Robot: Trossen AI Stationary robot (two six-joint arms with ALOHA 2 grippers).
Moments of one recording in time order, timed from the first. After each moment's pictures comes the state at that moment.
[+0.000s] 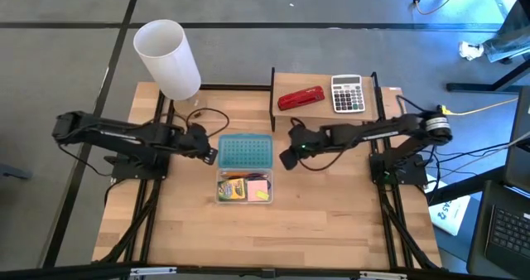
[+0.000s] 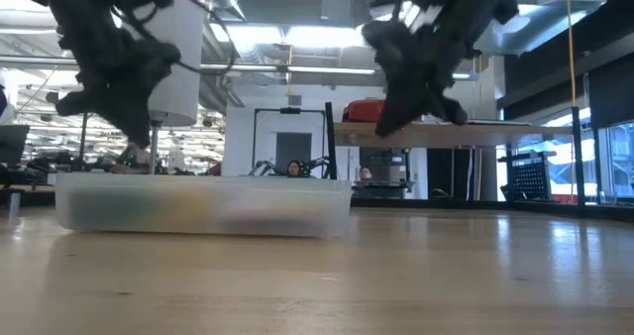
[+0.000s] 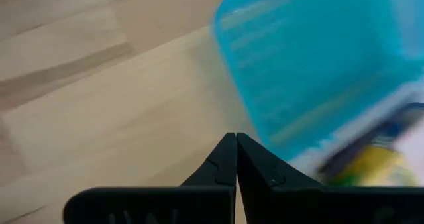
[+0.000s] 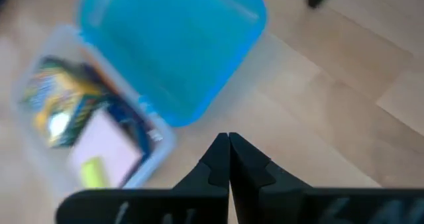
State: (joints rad) left arm 0.01 0.98 0.60 -0.75 -0.25 -1.13; right arm -0.01 1.55 0.99 -0.36 0.12 0.85
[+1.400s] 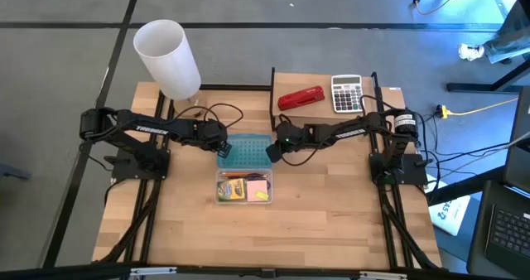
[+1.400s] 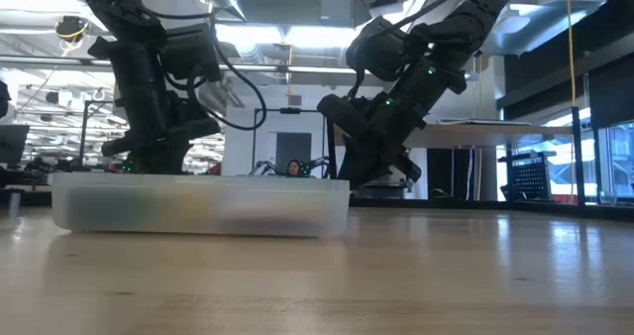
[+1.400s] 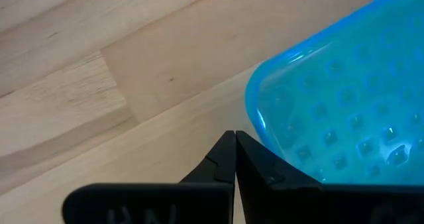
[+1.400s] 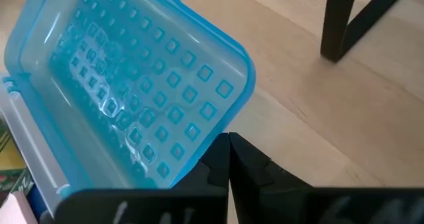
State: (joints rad) left arm 0.23 1.36 0.60 -0.47 -0.22 -0.88; right arm -0.12 1.85 0.99 0.00 0.10 0.73
